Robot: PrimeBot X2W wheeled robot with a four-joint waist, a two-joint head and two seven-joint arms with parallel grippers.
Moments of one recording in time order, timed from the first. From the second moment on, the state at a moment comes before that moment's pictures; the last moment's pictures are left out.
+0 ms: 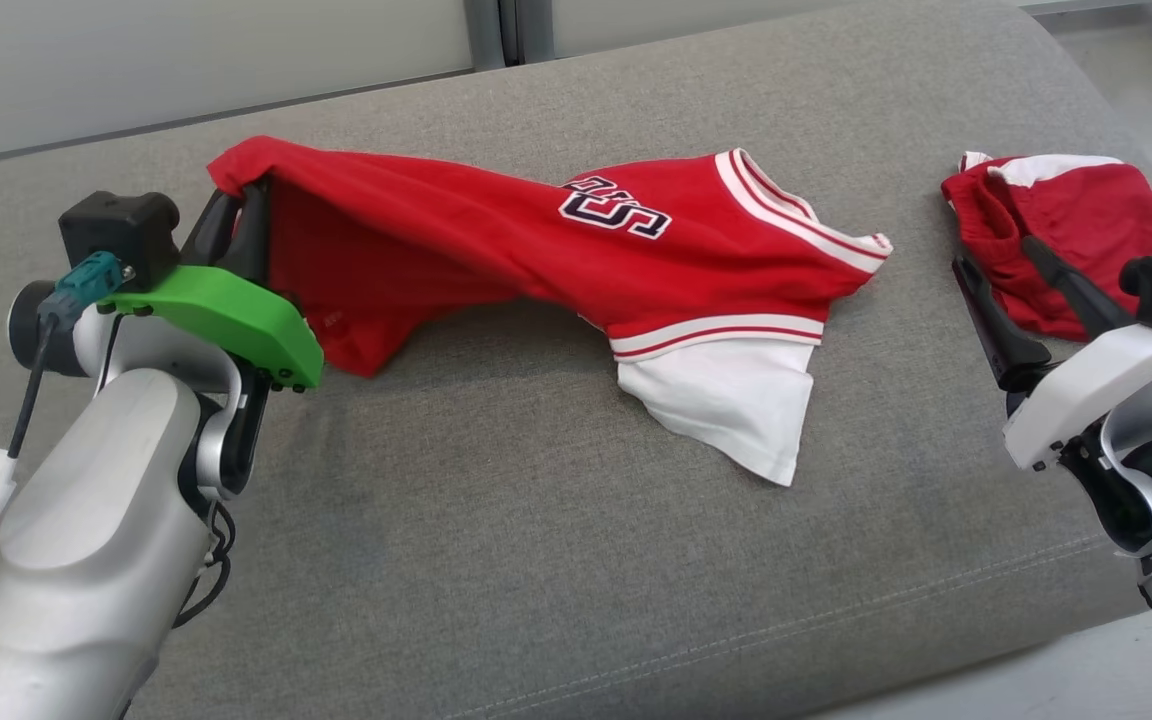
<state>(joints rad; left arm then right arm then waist) -0.74 0.39 -0.63 0.46 -0.76 0.15 -0.18 -0.44 -0.51 0.31 0.28 0.63 0.13 -0.01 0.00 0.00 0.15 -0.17</state>
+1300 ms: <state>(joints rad) -0.24 0.36 -0.74 0.64 -0.93 0.06 -0.10 -0.19 -0.45 0.32 0.25 0.68 0.13 0.11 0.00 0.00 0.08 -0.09</state>
